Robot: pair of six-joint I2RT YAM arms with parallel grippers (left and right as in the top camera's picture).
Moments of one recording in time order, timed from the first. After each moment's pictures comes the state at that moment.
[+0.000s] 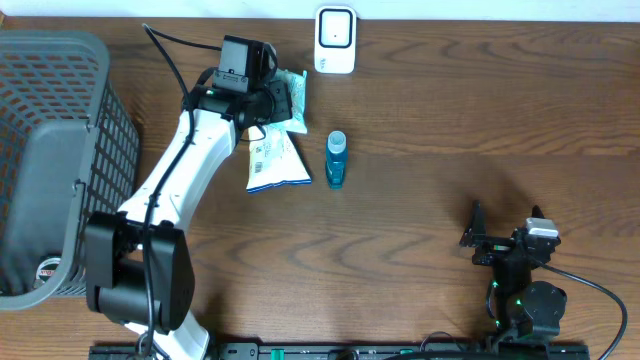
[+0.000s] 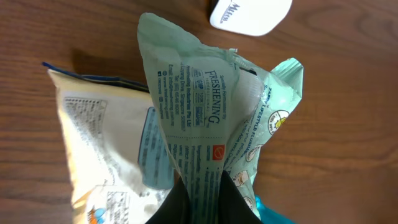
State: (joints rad) left arm -0.24 1.82 1.43 -0.53 0.19 -0.40; right arm -0.06 0.02 0.01 -0.07 0.01 0.09
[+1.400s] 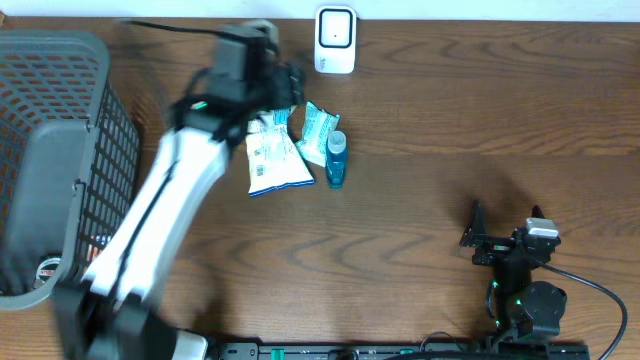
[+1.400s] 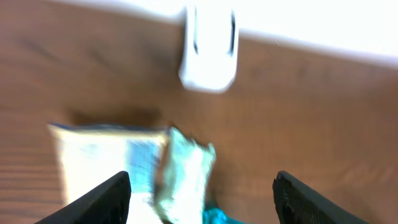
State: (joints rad) left arm -0.27 1.58 1.43 -0.51 0.08 -0.40; right arm -0.06 0.02 0.01 -0.07 0.01 0.09
